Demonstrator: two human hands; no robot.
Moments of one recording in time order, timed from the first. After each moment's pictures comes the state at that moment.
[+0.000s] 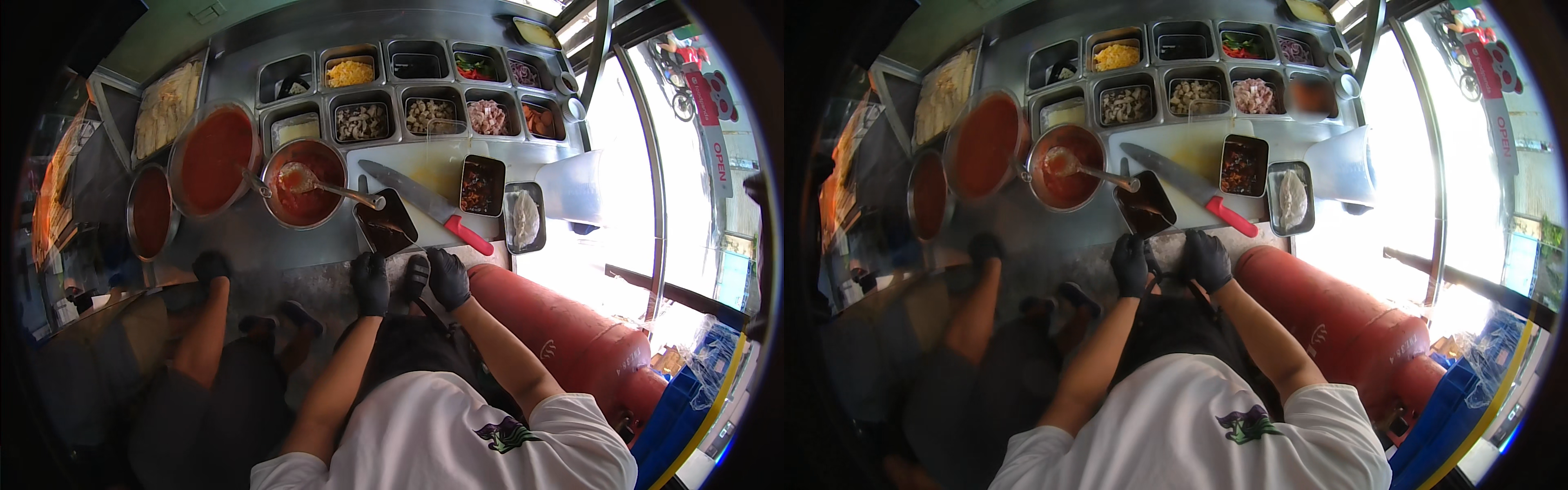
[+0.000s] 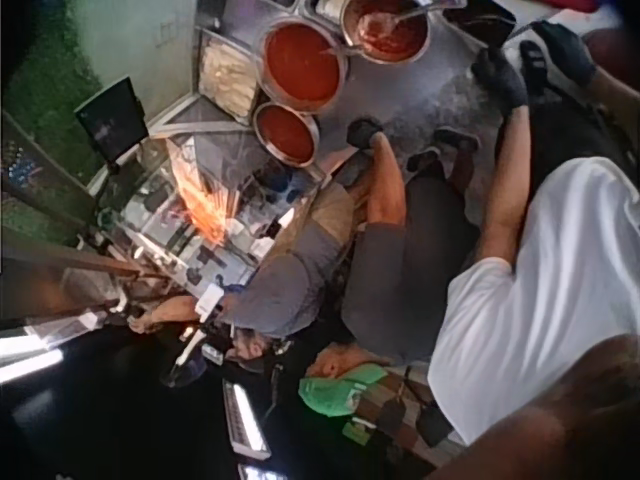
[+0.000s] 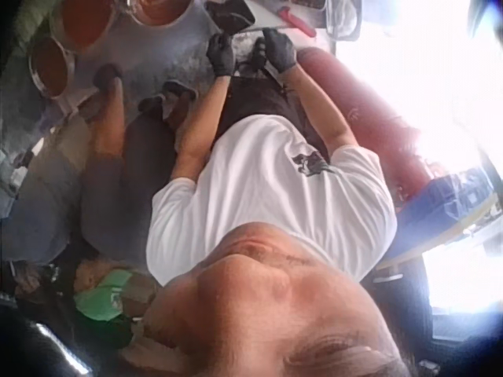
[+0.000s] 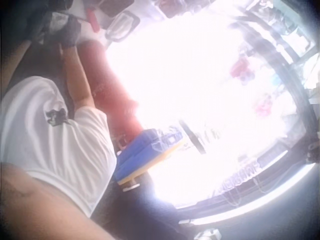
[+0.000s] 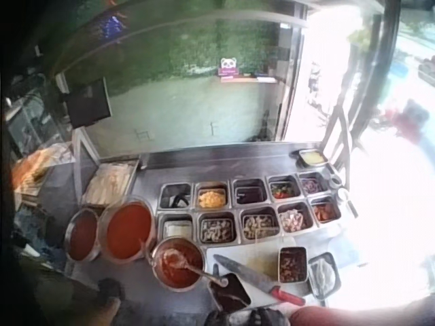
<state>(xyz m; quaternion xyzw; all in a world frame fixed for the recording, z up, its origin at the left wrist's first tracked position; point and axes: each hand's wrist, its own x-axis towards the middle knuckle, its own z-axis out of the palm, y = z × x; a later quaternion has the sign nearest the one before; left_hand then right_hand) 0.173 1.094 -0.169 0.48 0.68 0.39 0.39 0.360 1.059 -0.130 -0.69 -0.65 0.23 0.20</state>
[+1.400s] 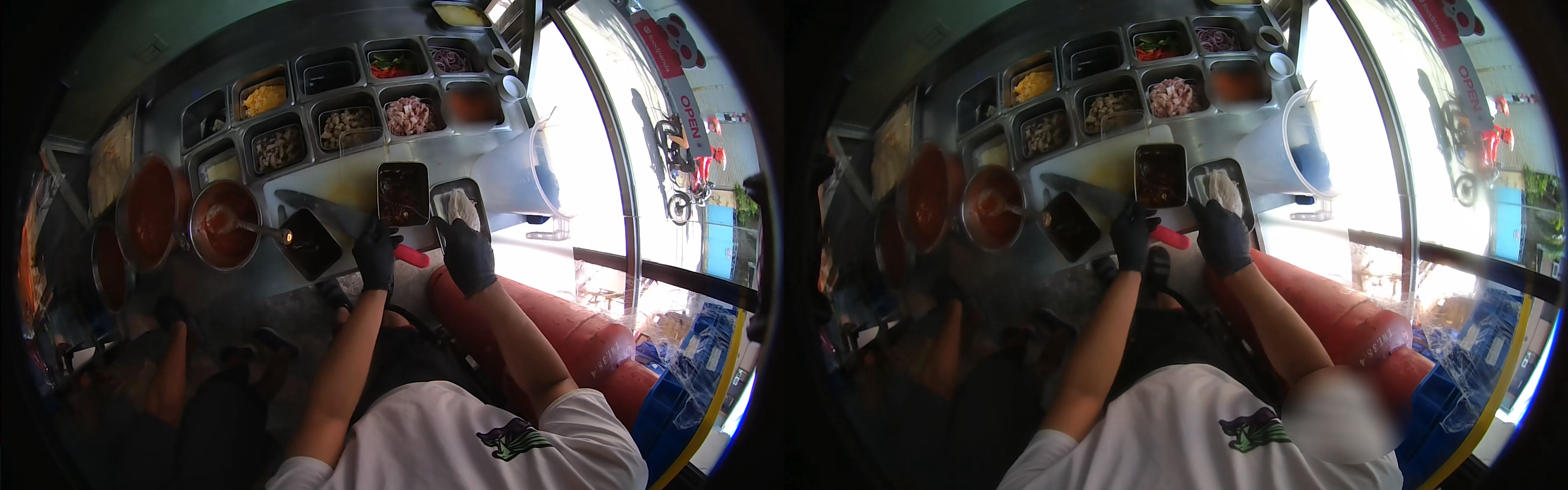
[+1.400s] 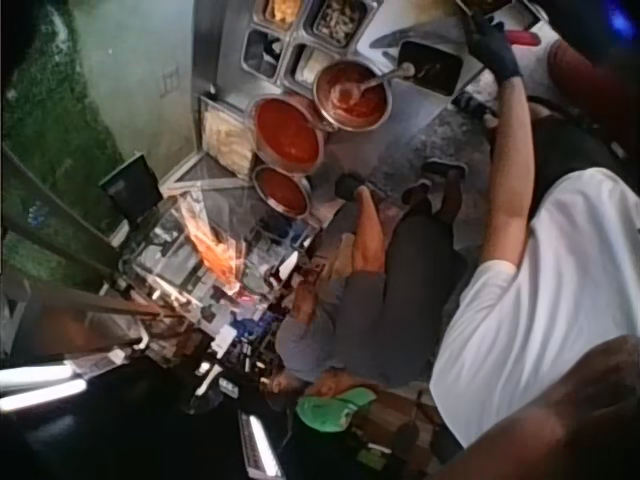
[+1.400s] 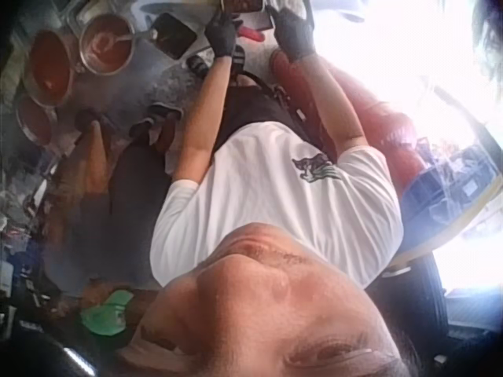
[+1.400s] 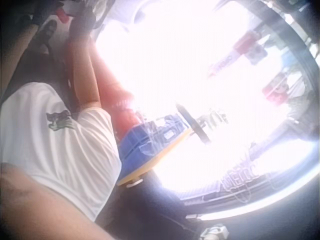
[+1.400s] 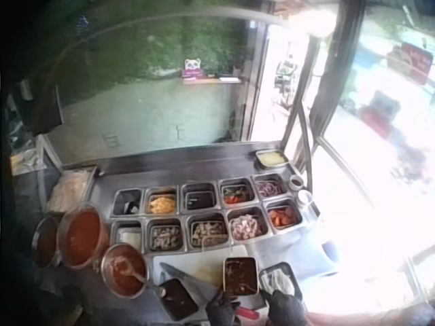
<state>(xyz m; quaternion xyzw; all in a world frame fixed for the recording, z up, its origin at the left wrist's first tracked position) 0.364 1.156 -0.146 0.31 0.58 0.36 0.66 0.529 1.095 -0.048 -0.76 -0.63 0.14 0.05</state>
